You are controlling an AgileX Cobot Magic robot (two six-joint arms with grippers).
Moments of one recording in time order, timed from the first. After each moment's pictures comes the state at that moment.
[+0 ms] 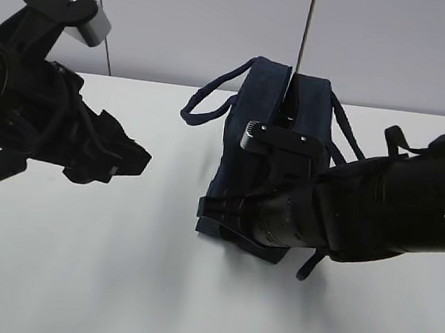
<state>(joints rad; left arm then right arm) -0.60 1.34 -0.86 -0.37 0.40 0.34 0.68 1.83 -0.92 1.84 -0.11 -1.21</state>
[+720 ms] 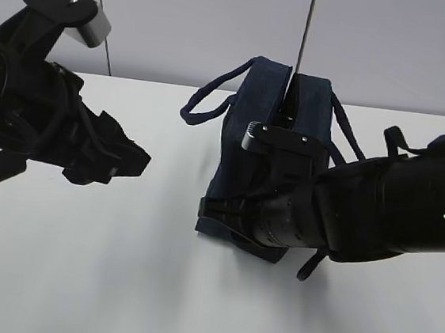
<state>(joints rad) -0.60 1.34 -0.86 -0.37 0.40 0.34 0.68 1.83 -0.92 1.84 -0.12 -1.21</state>
